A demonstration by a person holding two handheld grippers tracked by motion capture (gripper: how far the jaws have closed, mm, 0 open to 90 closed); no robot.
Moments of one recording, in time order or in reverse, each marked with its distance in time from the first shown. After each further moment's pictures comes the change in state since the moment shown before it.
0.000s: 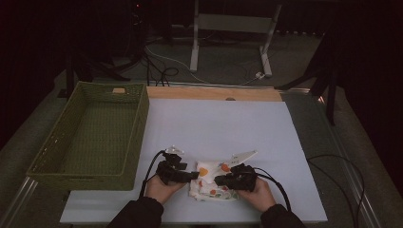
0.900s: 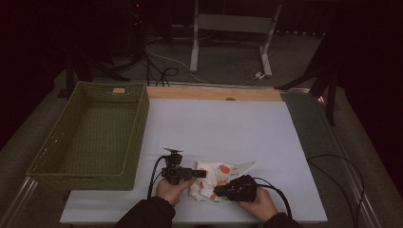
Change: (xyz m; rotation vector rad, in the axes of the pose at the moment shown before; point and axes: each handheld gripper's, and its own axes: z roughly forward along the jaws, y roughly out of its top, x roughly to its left) left arm -0.001 -0.001 0.016 0.014 -0.201 -0.428; right arm 0.022 -0.017 0.002 0.013 0.027 -0.080
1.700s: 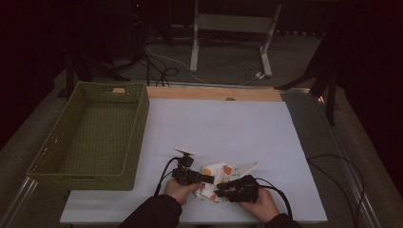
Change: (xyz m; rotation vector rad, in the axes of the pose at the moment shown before) left arm -0.001 0.002 0.029 0.103 -0.129 0.084; right arm 0.000 -0.001 -0.006 -0.018 -0.035 -0.011
